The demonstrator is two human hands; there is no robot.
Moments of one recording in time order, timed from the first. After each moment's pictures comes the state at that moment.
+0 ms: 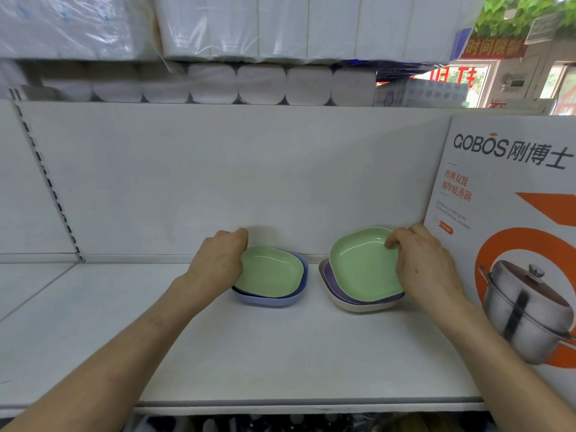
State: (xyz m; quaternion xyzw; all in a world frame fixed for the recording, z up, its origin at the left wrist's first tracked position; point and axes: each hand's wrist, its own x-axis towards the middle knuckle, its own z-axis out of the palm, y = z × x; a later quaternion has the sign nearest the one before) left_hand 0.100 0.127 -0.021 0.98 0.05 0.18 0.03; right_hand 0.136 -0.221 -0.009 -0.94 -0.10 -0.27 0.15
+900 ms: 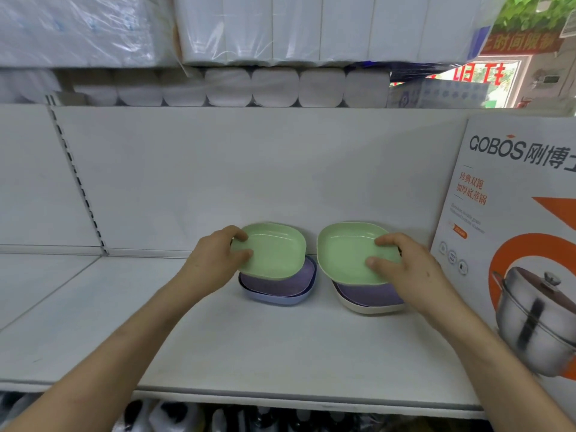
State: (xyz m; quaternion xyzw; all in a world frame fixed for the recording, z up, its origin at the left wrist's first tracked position) left_hand 0.048 0.125 0.002 0.92 0.12 0.18 0.32; right_hand 0.110 -0.201 -0.001 -0.88 -0.13 -0.11 0.44
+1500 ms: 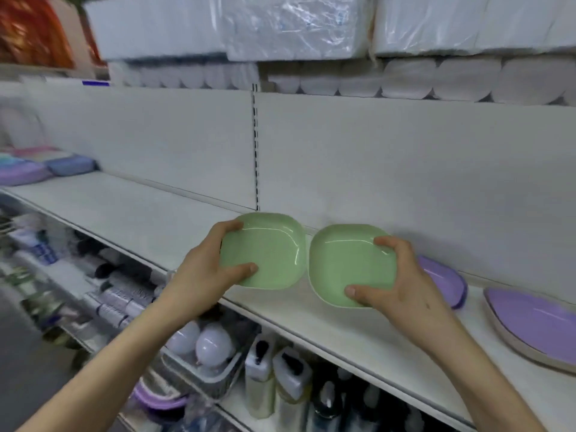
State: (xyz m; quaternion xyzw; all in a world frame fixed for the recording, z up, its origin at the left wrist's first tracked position) left_hand -0.172 0.227 -0.008 0.84 0.28 0.29 0.37; right_hand 0.016 -0.019 -0.006 -0.83 -0.34 0.03 0.44
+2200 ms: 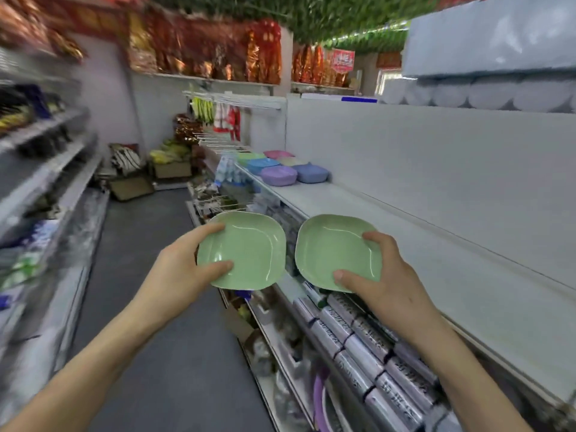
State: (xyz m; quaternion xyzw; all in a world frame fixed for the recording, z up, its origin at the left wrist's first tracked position) left_hand -0.593 0.558 -0.015 0.72 0.51 0.41 0.22; right_hand -0.285 0.460 -0.003 -0.68 -0.58 0.14 0.42
